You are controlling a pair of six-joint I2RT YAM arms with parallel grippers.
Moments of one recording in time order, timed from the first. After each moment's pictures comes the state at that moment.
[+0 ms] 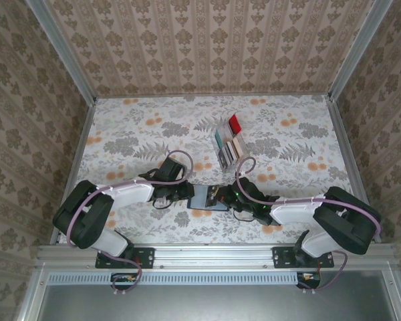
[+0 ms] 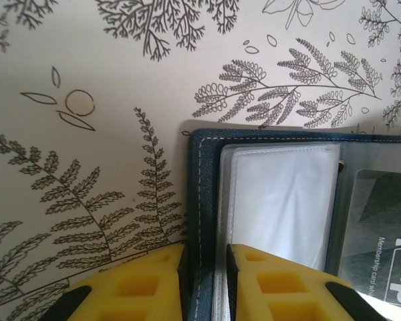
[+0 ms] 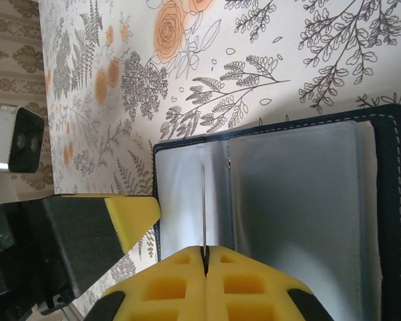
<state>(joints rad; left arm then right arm) -0.69 1.49 0.63 -0.19 0.27 -0.72 0.85 1.43 0.41 0.42 0.01 1.26</state>
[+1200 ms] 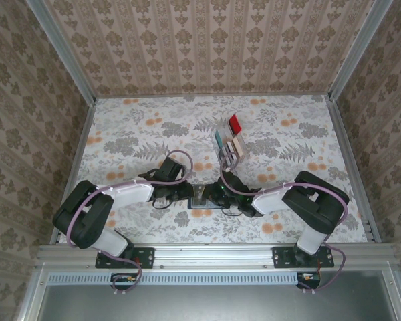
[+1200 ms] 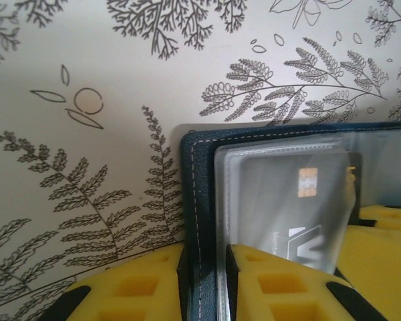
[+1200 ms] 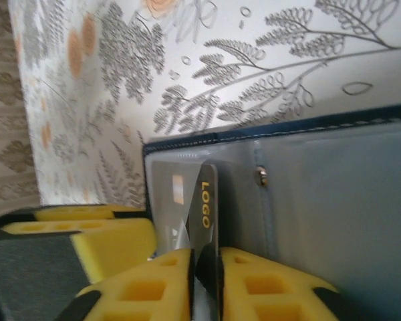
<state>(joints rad) -0.69 1.49 0.63 -0.19 0.27 -0.72 0.85 1.70 0.58 0.46 -0.09 1.25</state>
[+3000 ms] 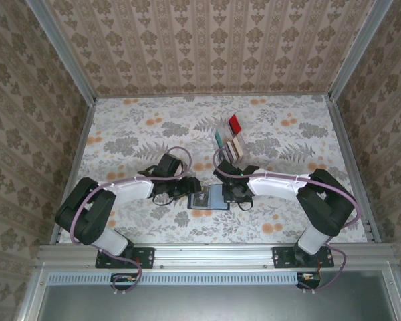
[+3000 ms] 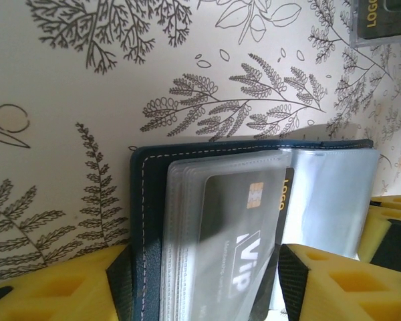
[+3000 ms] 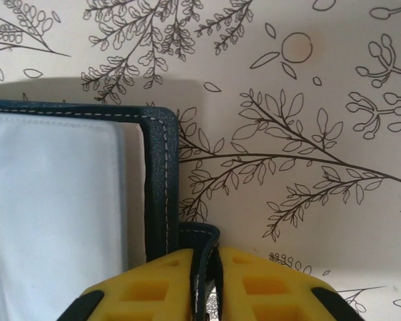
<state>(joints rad) -0.65 1.52 0.66 -0.14 0.42 -0.80 0.79 1.65 0.92 -0.60 0.10 0.84</state>
